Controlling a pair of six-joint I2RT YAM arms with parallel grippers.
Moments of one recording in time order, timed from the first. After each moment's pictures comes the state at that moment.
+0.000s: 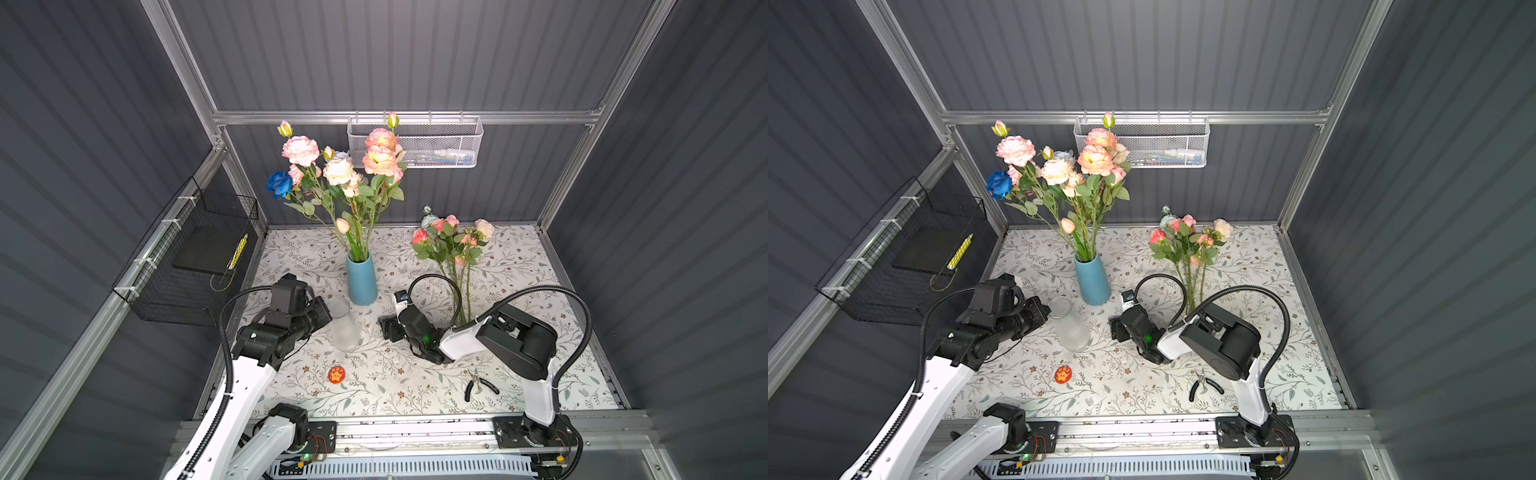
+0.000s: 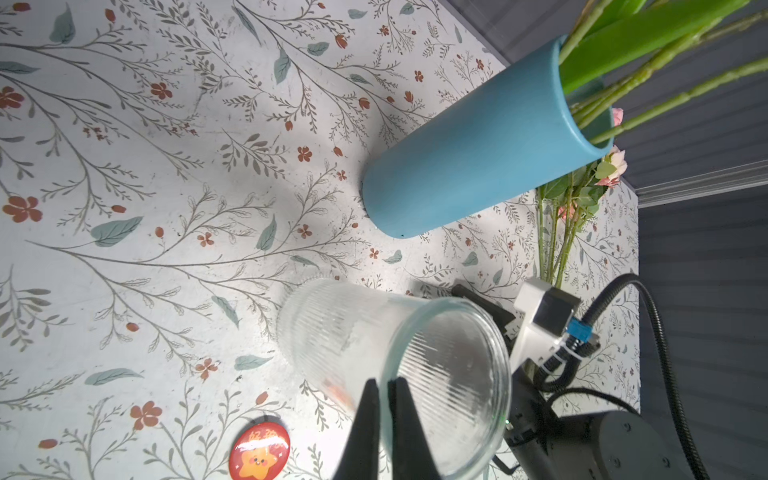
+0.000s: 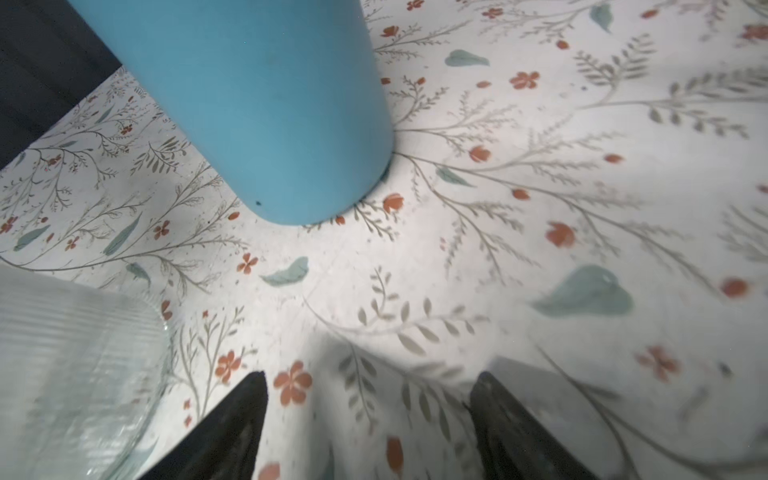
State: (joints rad) left arm -0.30 0.87 0.91 -0.82 0.07 -0.71; right arm 0.95 1.96 0.78 0.62 0.26 0.45
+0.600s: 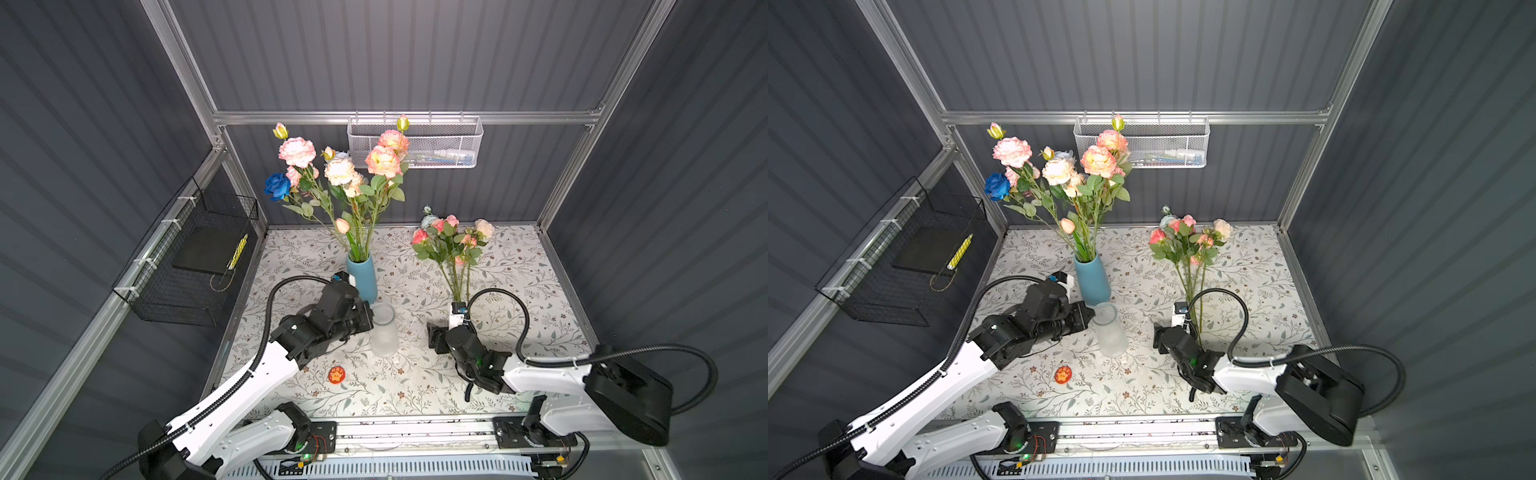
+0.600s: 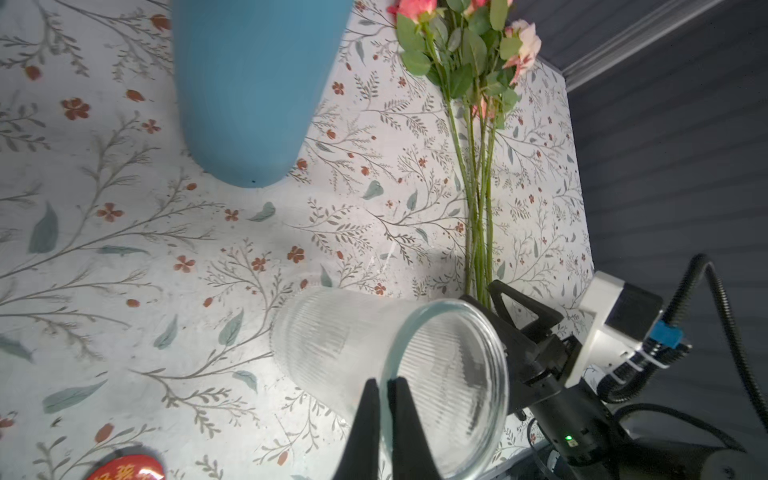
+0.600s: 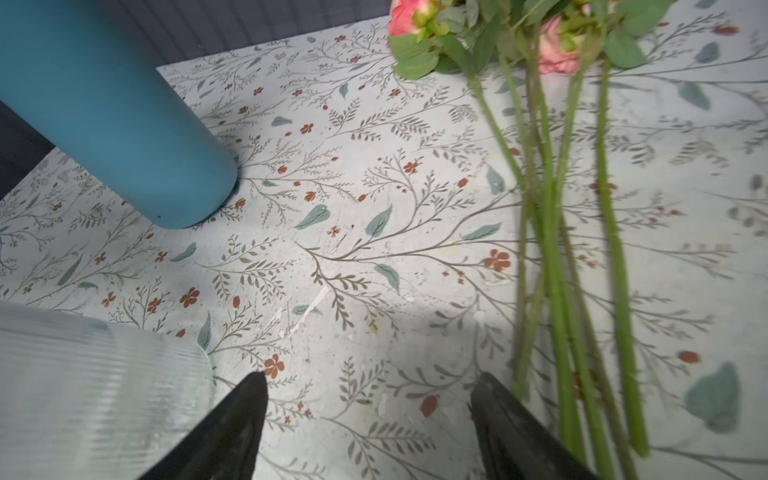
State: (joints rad) left arm -0.79 1.05 0.96 -0.65 -0.05 -0.80; right arm 0.95 1.28 0.36 0.37 0.56 0.59
